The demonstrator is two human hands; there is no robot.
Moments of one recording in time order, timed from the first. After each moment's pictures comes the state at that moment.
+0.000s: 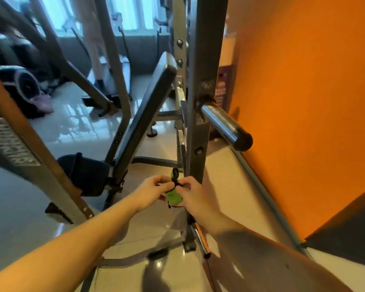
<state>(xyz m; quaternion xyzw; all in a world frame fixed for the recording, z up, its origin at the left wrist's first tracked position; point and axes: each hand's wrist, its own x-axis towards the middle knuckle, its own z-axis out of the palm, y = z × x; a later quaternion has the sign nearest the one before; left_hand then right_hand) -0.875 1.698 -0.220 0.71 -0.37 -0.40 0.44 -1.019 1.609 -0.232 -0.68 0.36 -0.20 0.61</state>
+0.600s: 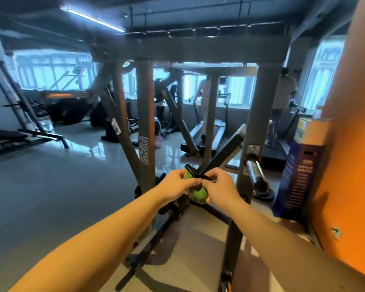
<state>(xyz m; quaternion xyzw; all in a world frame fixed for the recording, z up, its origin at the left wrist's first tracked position) -1.042 1.816 -0.034 0.77 -0.26 -0.12 0.57 -1.114 1.663 -0.036 -0.84 0.12 -0.20 0.49</state>
